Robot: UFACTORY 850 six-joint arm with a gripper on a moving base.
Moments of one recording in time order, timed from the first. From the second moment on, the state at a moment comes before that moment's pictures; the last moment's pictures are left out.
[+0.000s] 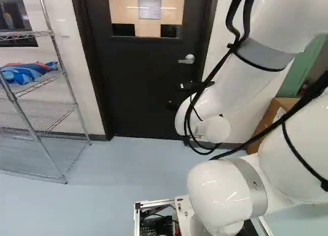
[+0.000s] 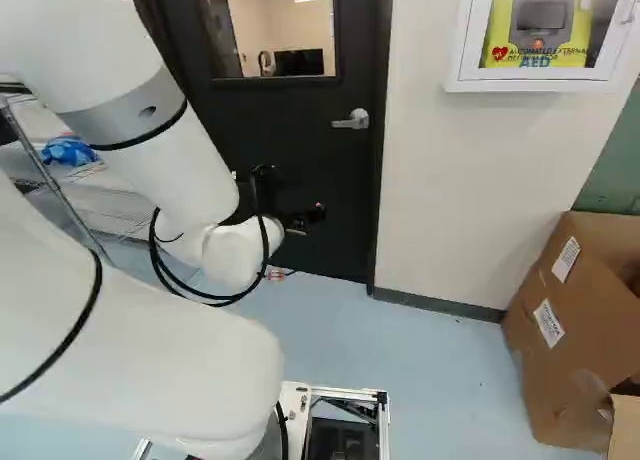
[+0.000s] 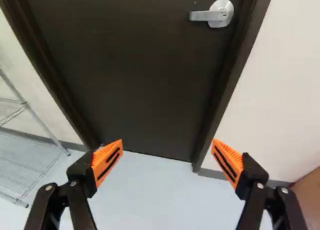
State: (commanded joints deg) arm 0.0 16.0 -5.0 0.0 50.0 0.0
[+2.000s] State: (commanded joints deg) arm 0.0 16.0 -5.0 0.0 50.0 0.0
